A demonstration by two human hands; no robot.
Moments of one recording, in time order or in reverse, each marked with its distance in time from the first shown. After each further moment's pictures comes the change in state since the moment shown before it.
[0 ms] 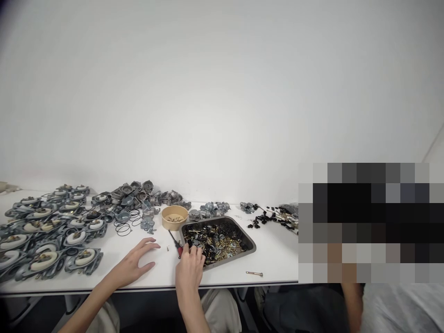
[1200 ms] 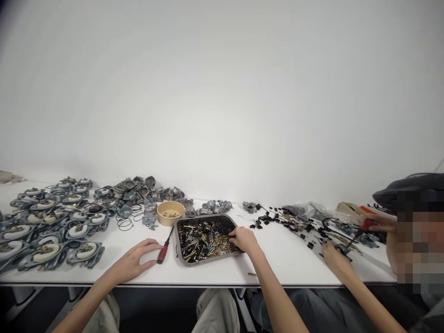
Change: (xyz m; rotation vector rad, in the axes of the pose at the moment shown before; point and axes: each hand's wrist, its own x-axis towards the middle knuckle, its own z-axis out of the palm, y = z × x) left_hand -0.001 -0.005 0.005 0.002 -0.012 0.058; right_hand 0.136 0.201 -0.041 -0.104 -0.416 -0.228
